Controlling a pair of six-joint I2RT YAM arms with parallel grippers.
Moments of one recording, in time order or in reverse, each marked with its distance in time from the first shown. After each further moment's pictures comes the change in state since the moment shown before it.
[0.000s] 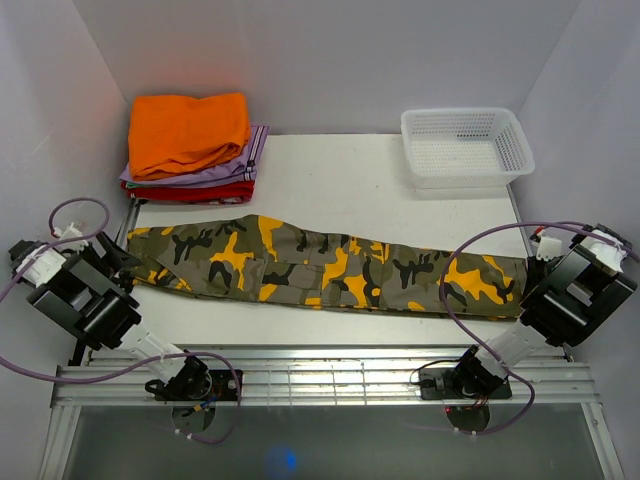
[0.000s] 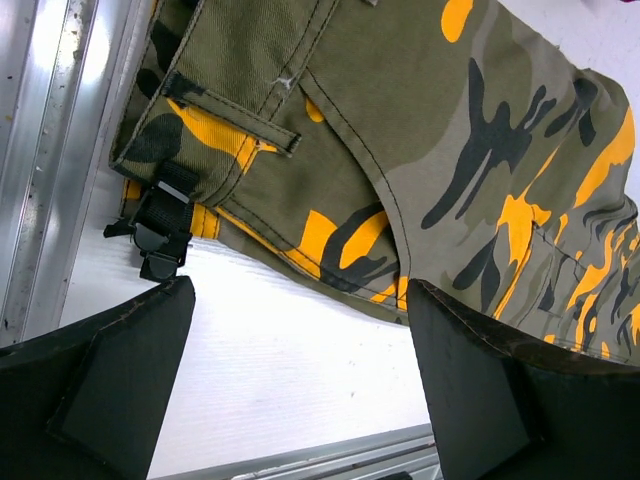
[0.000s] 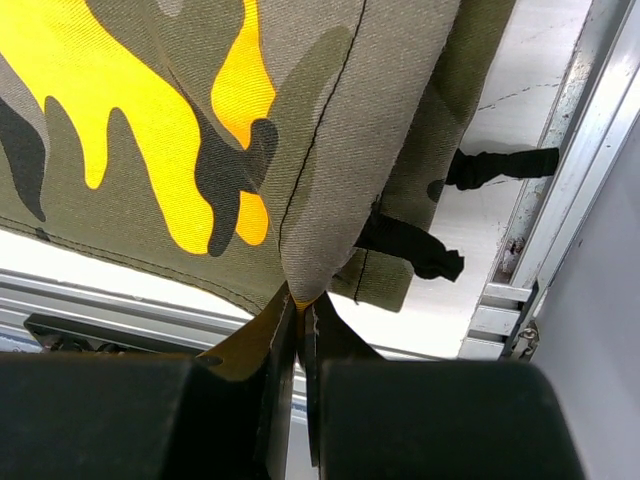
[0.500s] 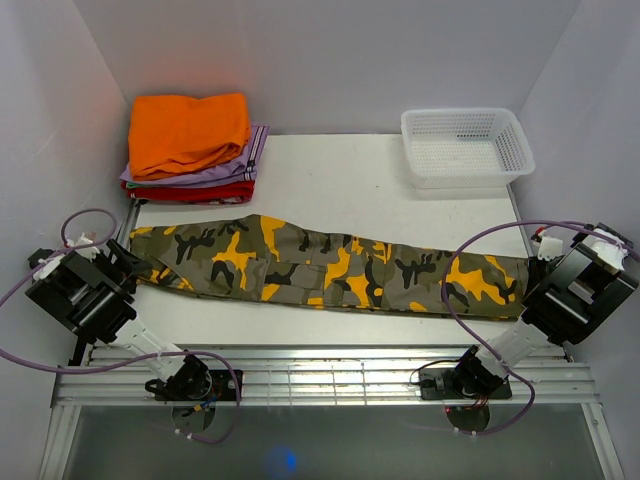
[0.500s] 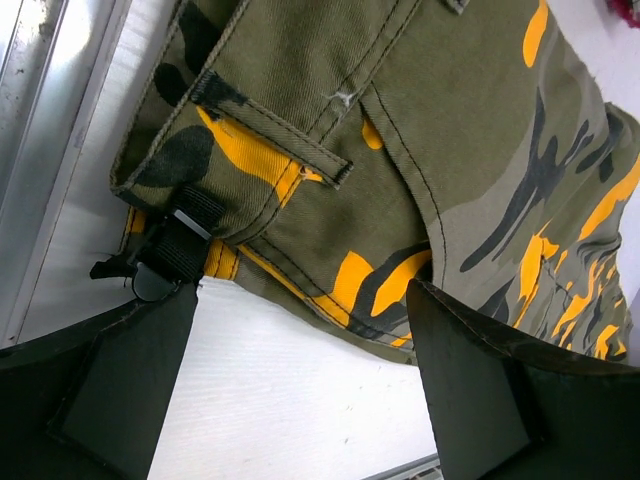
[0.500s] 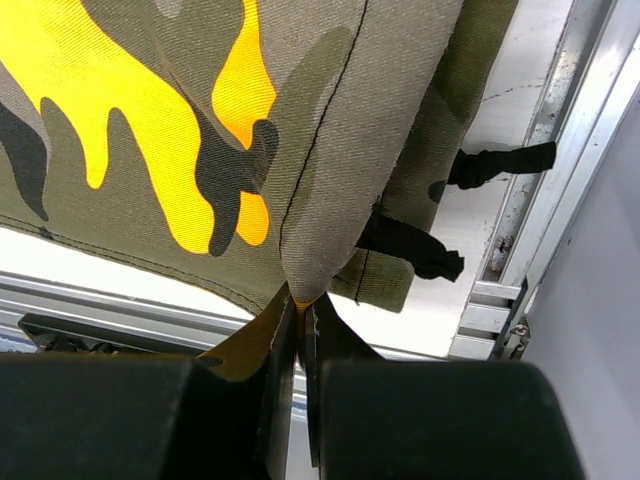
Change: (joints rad) left arm -0.023 0.061 -0.139 0.206 0.000 -0.124; right arm 0.000 0.019 0.018 -0.004 0.013 0.000
